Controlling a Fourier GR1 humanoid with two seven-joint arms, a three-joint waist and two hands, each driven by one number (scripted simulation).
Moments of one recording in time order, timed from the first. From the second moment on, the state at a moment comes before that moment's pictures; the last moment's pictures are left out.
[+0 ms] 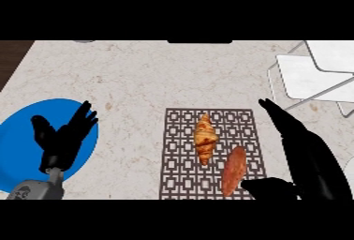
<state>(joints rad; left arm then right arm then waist) -0.09 0.38 -0.18 -1.40 0.39 0.18 0.19 -0.30 -0.65 0.59 -2.12 0.48 -0.13 1.10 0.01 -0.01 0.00</state>
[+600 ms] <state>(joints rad) -0.10 0.37 -0.20 -1.40 0.38 0.18 0.22 -0.52 -0.38 0.66 -1.80 0.68 -0.01 1.23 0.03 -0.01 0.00</state>
